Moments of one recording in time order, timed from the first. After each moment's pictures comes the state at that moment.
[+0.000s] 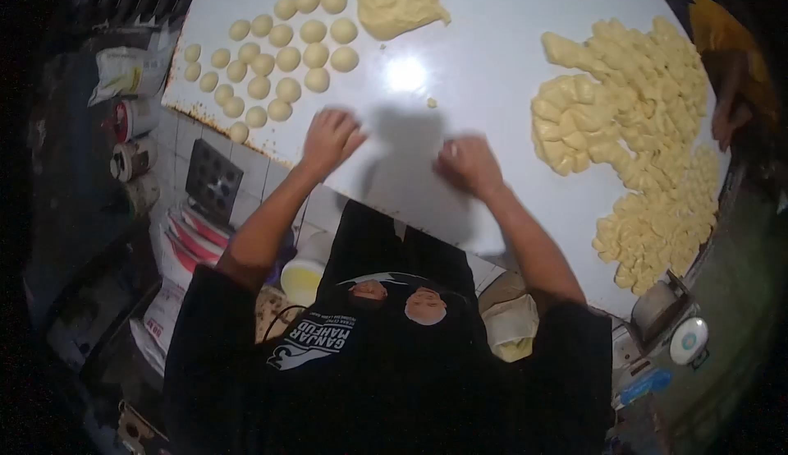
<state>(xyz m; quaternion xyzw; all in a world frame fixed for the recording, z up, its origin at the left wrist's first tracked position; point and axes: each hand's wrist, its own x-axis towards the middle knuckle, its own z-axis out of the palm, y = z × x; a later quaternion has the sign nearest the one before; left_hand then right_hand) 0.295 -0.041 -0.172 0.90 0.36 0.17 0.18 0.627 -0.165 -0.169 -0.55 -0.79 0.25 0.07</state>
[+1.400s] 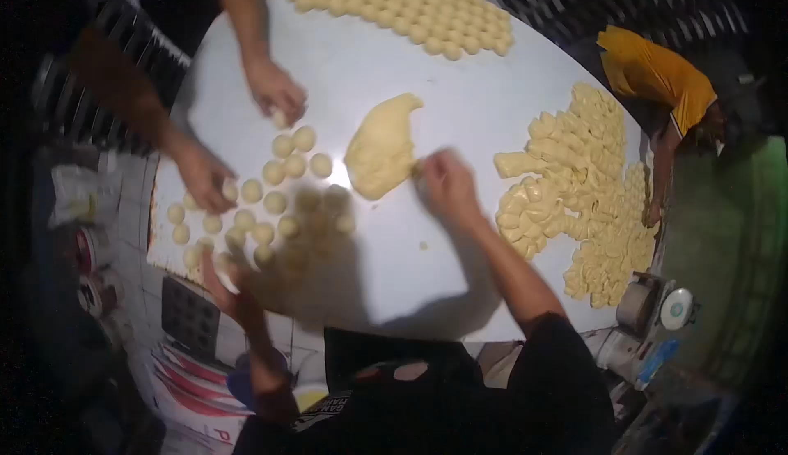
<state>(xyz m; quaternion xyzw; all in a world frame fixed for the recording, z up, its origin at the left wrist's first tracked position) 0.181 0.076 -0.083 0.62 0.62 0.45 0.15 0.610 0.072 -0.055 -0.77 -0.49 0.24 0.34</state>
